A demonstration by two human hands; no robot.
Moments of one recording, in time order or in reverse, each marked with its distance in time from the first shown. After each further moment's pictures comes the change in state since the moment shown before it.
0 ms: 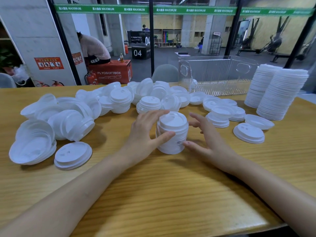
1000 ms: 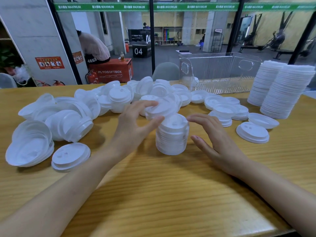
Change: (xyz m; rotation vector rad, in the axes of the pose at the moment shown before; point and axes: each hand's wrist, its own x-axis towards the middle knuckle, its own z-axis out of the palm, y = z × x) left_hand 0.012 -0.007 -0.020 -0.065 0.143 -0.059; right_hand 0.000 0.002 -0.005 -0.187 0.157 -0.267
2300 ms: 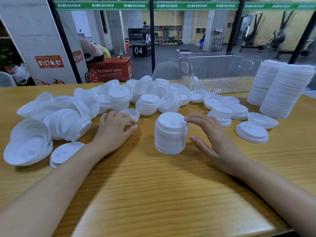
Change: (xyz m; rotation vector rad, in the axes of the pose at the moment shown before) left_hand 0.005 -0.056 -0.023 0.687 -0.216 -0.130; right_hand 0.000 -0.002 -0.002 0.004 -0.022 -0.013
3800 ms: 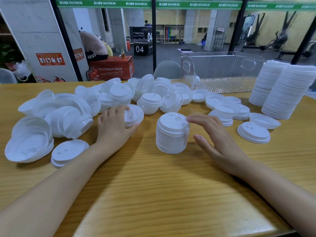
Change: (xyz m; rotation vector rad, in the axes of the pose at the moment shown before) left_hand 0.000 0.009 0.008 -0.036 0.178 -0.207; right_hand -0.001 0.001 -0.001 0.025 -0.001 0.007
